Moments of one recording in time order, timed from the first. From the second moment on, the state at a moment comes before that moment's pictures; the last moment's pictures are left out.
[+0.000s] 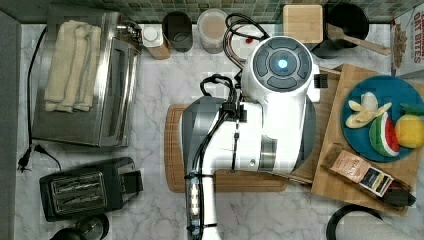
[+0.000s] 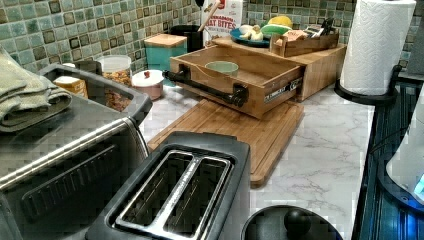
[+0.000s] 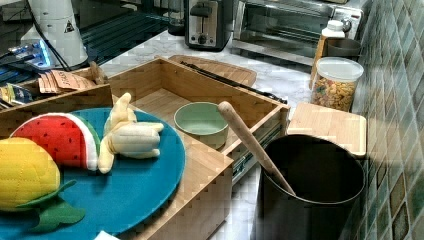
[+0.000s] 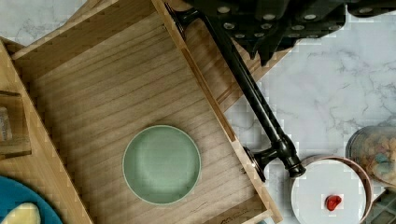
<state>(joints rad) -0.04 0.06 -0.04 -1.78 -0.05 0.28 -0.08</state>
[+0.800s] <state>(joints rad) -0.03 0.09 -0.05 -1.80 -0.06 0.35 -0.17</state>
